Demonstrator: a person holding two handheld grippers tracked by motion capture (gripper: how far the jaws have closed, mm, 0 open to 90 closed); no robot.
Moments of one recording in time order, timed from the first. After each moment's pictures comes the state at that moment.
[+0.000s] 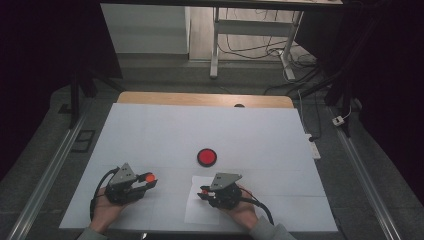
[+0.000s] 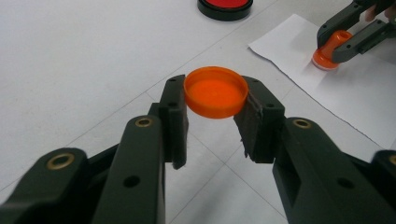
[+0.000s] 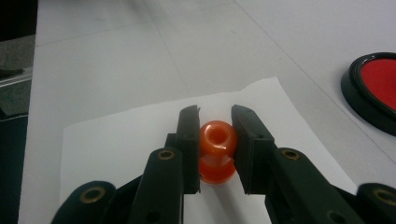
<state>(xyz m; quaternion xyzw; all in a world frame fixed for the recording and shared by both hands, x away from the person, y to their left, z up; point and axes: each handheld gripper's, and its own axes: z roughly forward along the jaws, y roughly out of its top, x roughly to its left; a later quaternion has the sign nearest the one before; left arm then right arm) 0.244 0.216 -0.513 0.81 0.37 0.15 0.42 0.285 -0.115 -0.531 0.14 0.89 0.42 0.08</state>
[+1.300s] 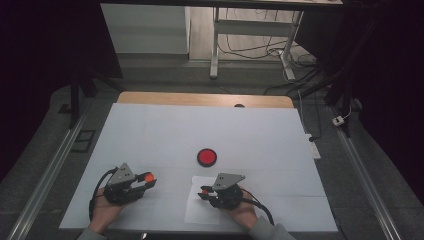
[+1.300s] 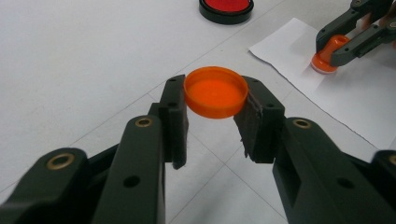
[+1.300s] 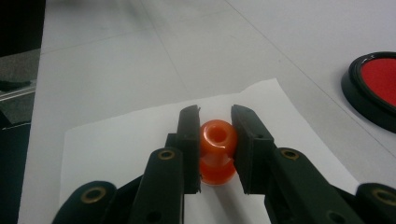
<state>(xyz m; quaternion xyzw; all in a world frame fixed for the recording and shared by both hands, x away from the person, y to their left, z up) 0.243 0.218 -0.511 0.81 0.37 0.16 0.43 0.286 -0.120 -0.536 0.15 0.88 0.45 0.07</state>
